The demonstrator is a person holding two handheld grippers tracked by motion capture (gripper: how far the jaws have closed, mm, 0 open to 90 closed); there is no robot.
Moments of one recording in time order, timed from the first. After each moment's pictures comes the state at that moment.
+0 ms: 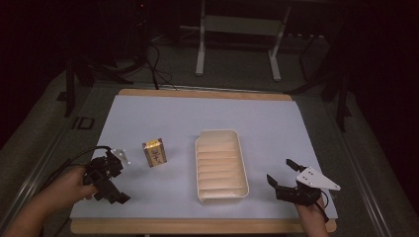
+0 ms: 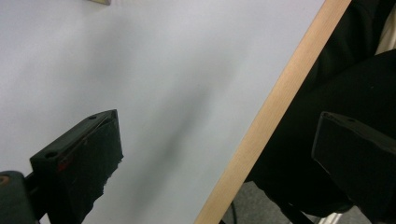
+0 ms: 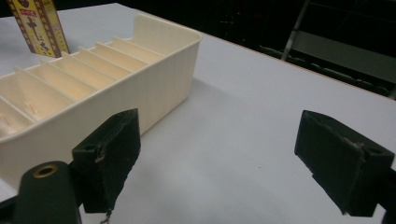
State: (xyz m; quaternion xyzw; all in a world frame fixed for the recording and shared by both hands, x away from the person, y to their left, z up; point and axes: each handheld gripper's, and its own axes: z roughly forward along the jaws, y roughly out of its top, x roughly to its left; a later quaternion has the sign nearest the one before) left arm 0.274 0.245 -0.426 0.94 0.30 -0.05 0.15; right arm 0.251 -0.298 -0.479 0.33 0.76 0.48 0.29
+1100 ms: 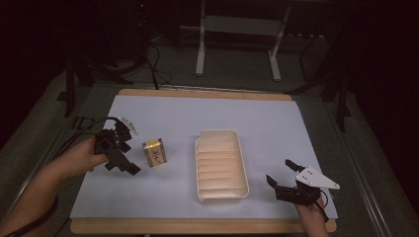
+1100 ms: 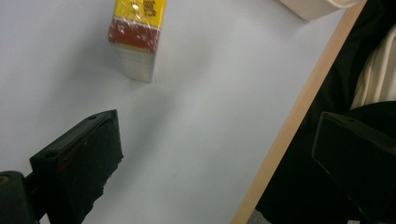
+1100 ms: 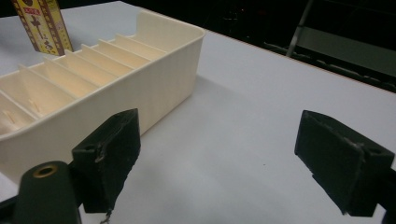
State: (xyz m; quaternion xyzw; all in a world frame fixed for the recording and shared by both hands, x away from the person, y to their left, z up) left arm 0.335 0.230 -0.390 0.93 0.31 -0.06 0.18; right arm 0.253 -0.298 -0.481 0.34 0.76 0.48 0.28
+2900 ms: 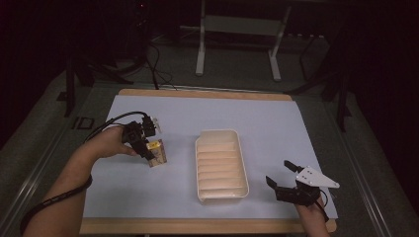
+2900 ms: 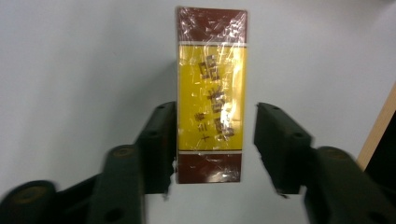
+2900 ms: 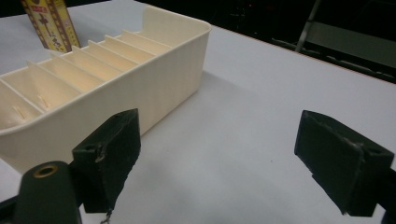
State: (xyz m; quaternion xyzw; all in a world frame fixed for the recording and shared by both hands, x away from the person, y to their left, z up) left arm 0.382 0.185 -0.419 0.97 0.21 -0.01 0.10; right arm 0.254 -0.299 -0.483 0.34 0.76 0.48 0.26
